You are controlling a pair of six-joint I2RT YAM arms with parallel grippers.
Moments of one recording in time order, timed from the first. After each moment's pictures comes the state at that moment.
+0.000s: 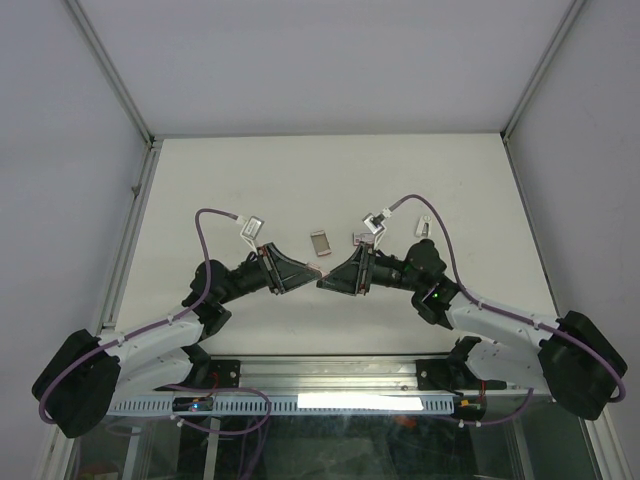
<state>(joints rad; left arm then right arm) -0.69 0.99 0.25 0.96 0.51 -1.15 0.81 1.08 0.41 0.72 -0.60 1.00</state>
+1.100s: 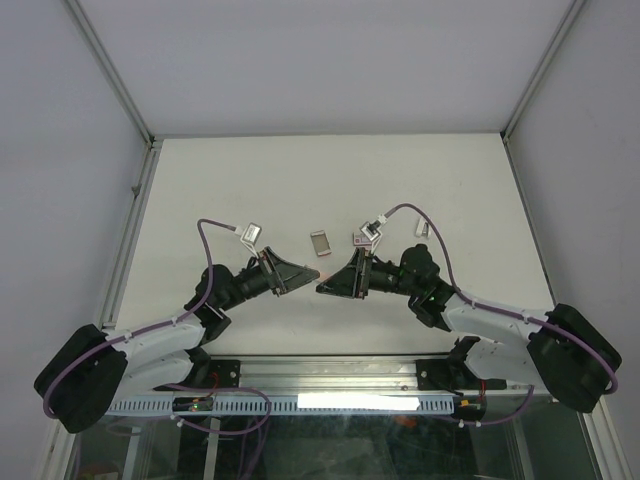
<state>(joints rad) -0.69 1.01 0.18 0.94 0.40 -1.24 0.81 1.13 0.36 0.72 -0.58 1.11</state>
